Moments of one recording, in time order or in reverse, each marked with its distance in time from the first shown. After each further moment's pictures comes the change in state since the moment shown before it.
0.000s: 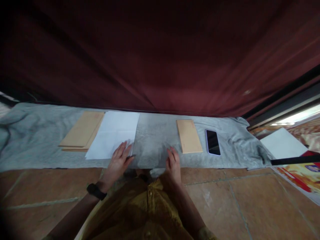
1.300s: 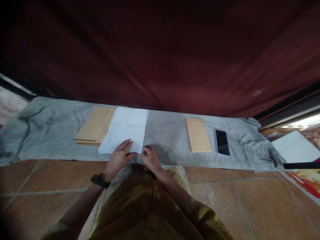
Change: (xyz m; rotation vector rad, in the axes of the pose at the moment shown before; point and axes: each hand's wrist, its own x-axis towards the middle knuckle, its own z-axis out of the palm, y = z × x) left_hand -0.003 -0.052 -0.013 -0.043 -0.085 -0.073; right_hand 0.040 -0.098 0.126 0.272 -0.433 0.254
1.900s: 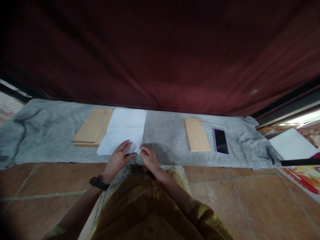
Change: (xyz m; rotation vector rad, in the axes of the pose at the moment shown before) left_hand -0.001 0.001 0.000 -0.019 0.006 0.013; right_hand -0.001 -0.004 0.000 0.293 -0.012 0.149
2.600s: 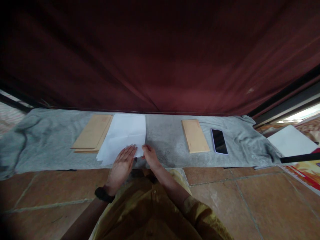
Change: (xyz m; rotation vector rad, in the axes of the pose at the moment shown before) left_hand -0.006 0.051 -0.017 0.114 0.040 0.138; right_hand 0.016 -0.028 -0.003 0.313 0.087 0.175
